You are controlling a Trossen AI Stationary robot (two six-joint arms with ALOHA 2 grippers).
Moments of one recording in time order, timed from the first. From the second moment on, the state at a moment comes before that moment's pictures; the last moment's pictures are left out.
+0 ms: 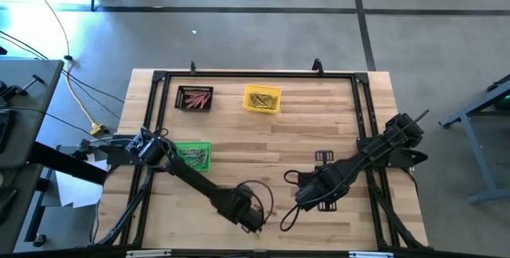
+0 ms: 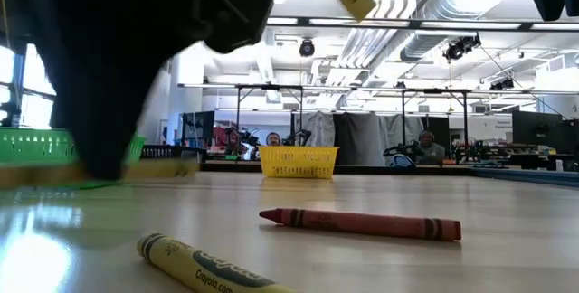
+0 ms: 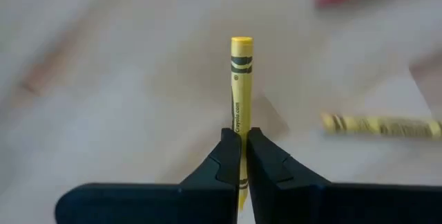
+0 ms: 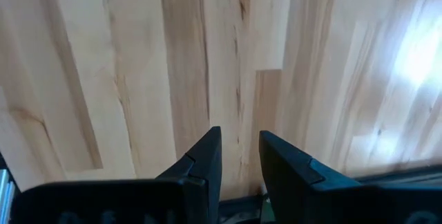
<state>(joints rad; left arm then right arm) -0.55 2.23 1.80 -1.11 0.00 -1.42 0.58 1.78 1.62 -1.57 0.11 0.59</state>
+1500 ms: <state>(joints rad) 0.42 2.14 1.80 -0.71 -0.18 -0.08 -0.02 1.59 1.62 -1.55 0.33 0.44</state>
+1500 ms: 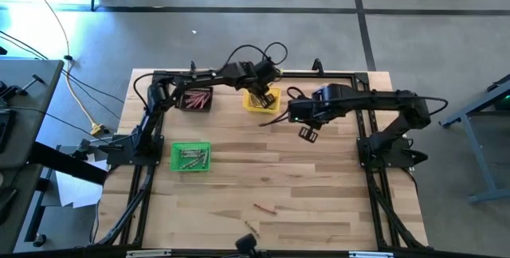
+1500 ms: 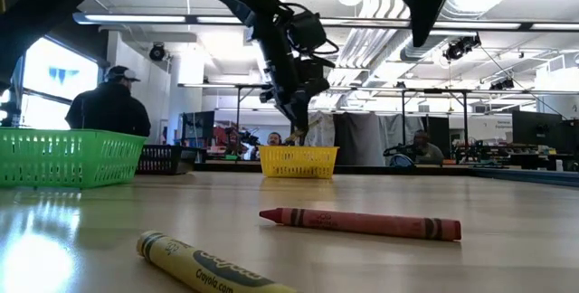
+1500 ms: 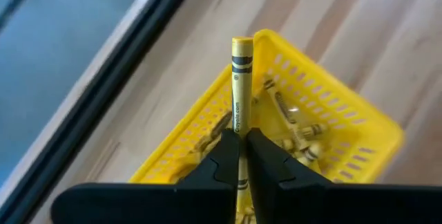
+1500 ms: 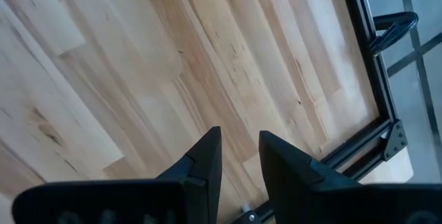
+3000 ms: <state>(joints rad) -0.34 1.87 1.50 -0.92 0.15 -0.40 0.49 1.68 1.62 -1.30 0.39 0.91</state>
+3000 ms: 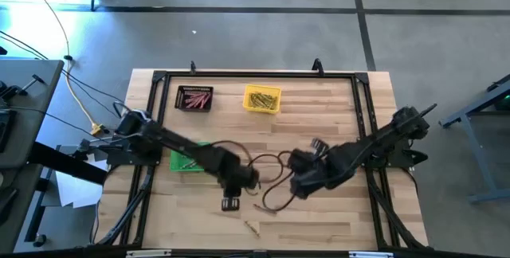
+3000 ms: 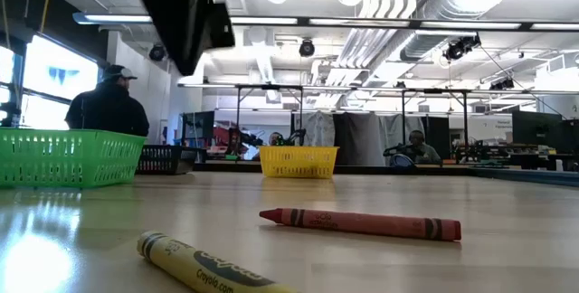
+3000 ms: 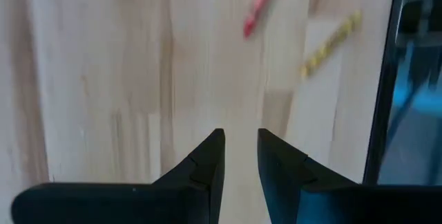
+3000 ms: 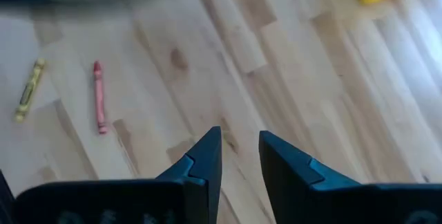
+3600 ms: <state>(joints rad) -0.61 1.72 1.50 -1.10 -0.19 -0.89 0.48 1.95 1.62 -0.81 0.22 1.05</state>
